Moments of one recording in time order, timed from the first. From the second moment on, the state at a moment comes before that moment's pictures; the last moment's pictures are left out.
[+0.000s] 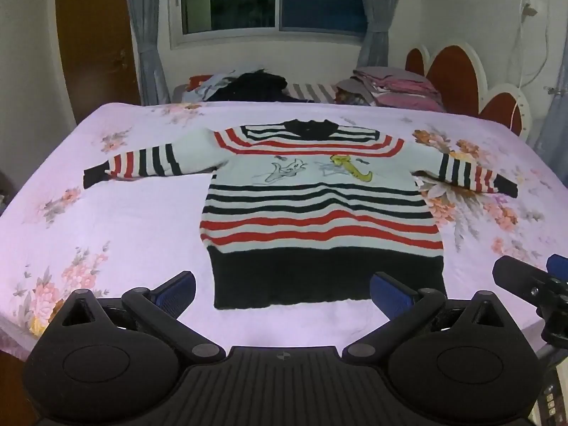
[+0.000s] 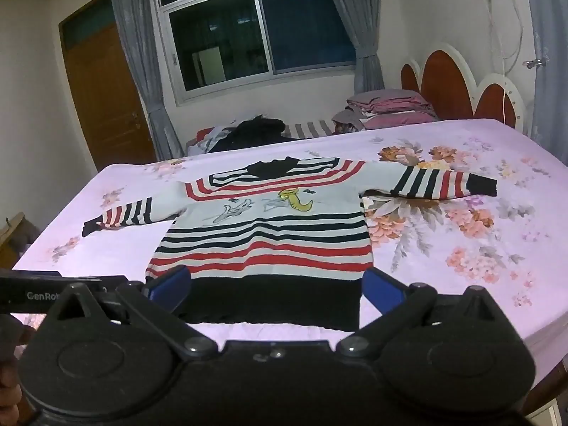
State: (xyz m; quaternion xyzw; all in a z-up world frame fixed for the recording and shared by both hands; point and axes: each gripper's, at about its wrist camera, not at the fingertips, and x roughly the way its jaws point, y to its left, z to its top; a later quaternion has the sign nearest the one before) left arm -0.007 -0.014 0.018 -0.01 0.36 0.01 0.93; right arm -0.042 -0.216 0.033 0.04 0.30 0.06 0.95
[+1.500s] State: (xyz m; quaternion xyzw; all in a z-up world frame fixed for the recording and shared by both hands) left arm -0.011 -0.028 0.018 0.01 0.37 0.00 0.93; right arm -0.038 -0.220 0.031 0.04 0.30 0.04 0.95
